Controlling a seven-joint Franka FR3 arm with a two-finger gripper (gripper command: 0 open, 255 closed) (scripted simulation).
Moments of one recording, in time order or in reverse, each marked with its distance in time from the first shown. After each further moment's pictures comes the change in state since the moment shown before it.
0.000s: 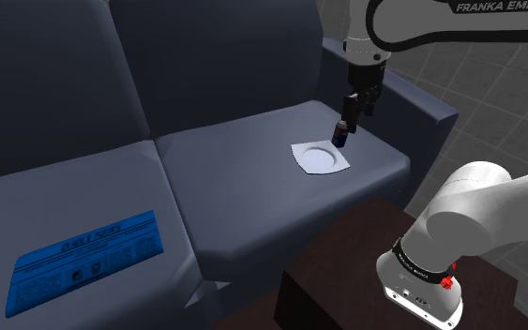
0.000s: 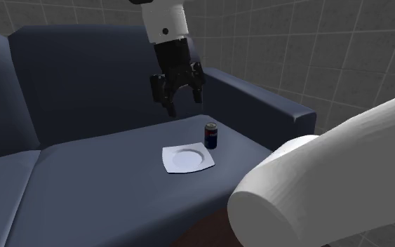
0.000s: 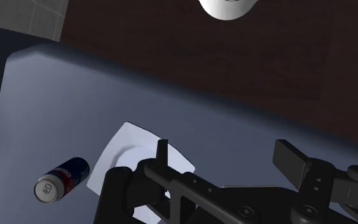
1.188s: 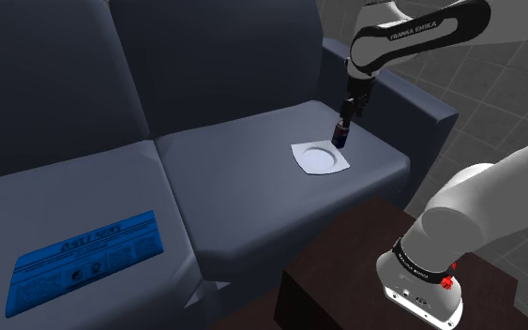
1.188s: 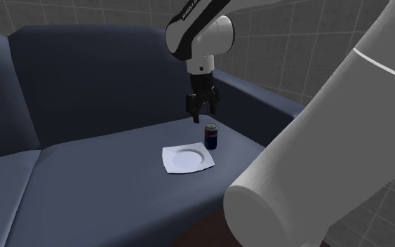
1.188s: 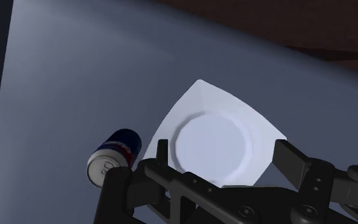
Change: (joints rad) arm -0.098 0.356 -0.325 0.022 -0.104 0.451 -0.305
